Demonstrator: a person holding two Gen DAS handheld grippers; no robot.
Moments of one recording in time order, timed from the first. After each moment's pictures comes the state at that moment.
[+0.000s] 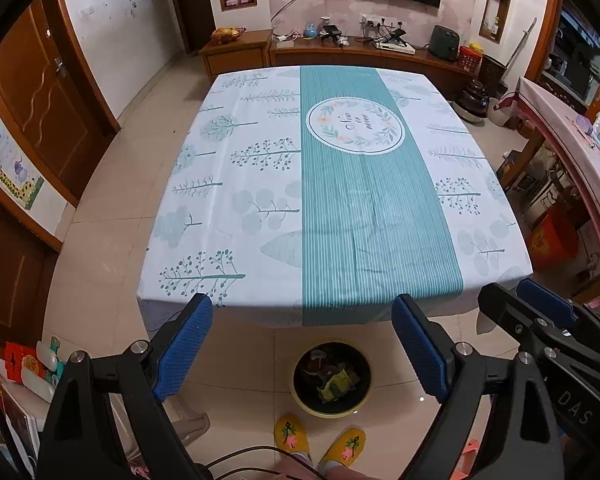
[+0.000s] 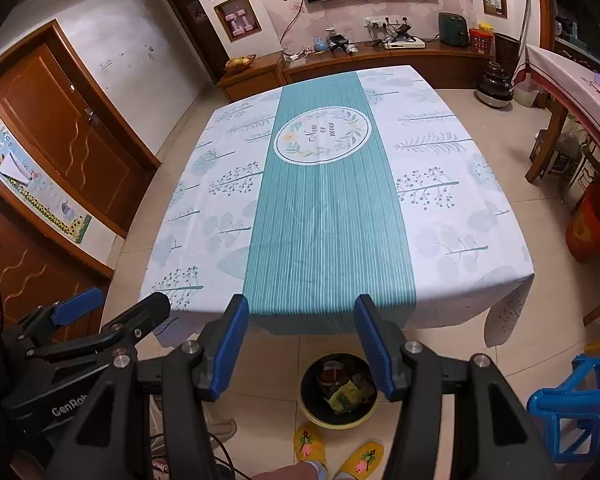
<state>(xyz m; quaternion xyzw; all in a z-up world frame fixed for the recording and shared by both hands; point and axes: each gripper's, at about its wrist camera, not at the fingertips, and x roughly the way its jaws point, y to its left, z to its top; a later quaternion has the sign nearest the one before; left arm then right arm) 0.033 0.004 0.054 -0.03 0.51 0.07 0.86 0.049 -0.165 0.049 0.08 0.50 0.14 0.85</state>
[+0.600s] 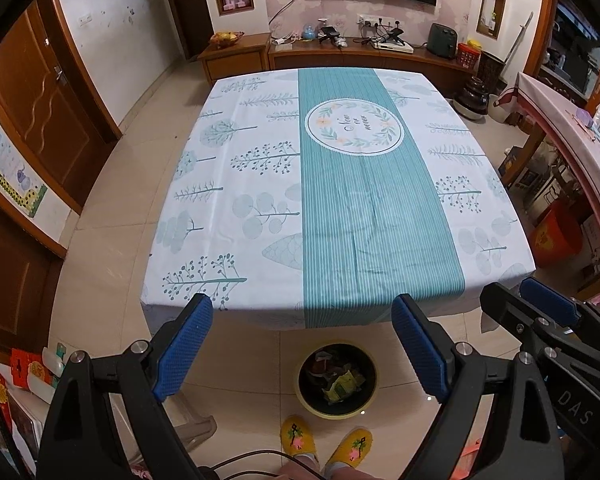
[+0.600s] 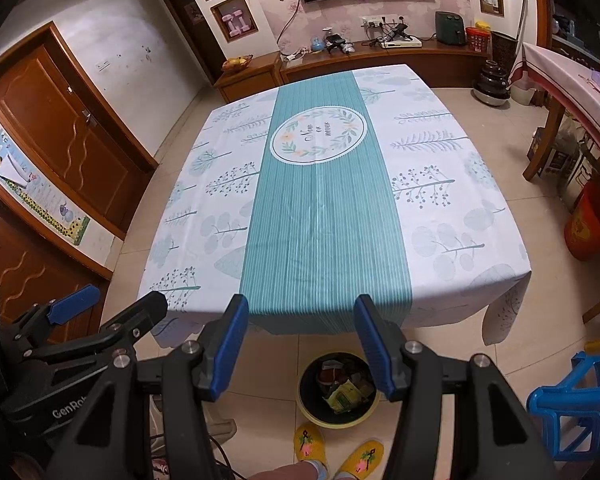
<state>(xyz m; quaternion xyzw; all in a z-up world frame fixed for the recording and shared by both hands) 0.035 0.004 0.057 -0.02 0.51 0.07 0.86 0.048 -0.167 0.049 0.08 0.50 0.14 0.85</state>
